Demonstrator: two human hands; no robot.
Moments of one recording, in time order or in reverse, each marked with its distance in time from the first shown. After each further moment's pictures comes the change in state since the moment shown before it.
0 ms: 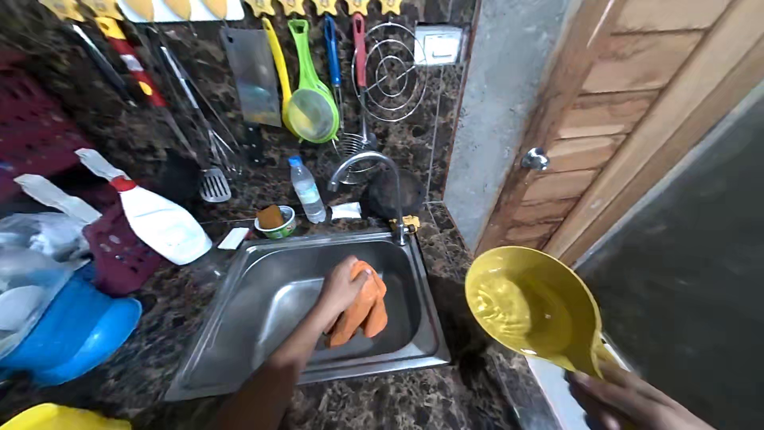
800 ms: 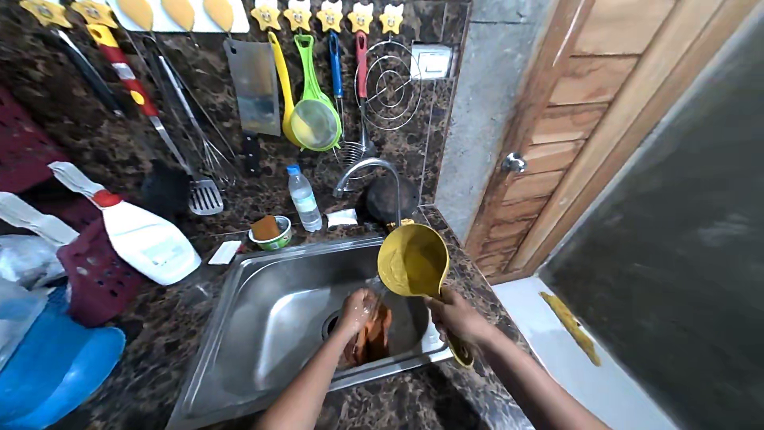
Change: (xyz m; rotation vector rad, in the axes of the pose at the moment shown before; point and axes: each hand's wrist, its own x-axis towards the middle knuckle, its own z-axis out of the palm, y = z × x) left_hand 0.014 -0.070 0.057 -0.089 -0.237 -0.053; right_hand 0.146 -0.028 0.151 -0.170 0.105 -0.003
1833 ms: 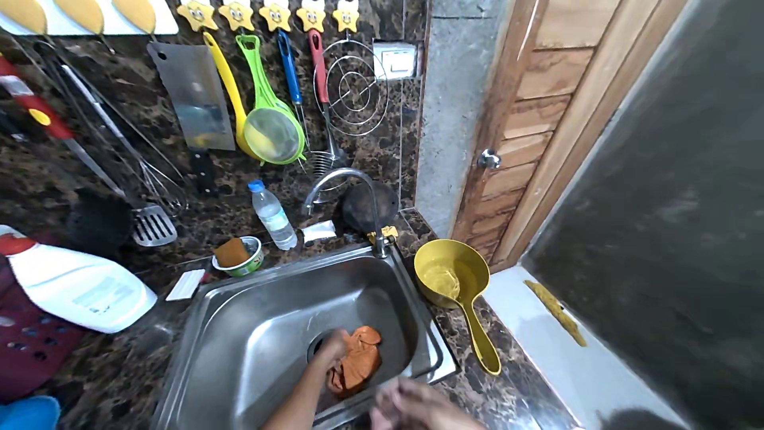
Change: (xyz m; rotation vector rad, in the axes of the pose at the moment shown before) left_hand 0.035 -0.069 0.024 0.068 -0.295 -0.479; right_hand -0.034 0.085 0.049 0.407 -0.449 -0.107
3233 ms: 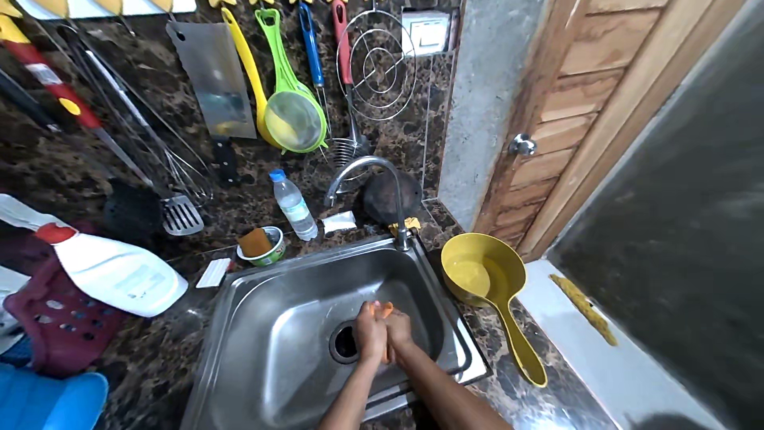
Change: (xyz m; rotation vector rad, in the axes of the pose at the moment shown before) left_hand -0.065 0.064 0.017 -0.311 0.585 0.237; right_hand 0.203 0.010 -0.007 -0.241 0.733 0.108
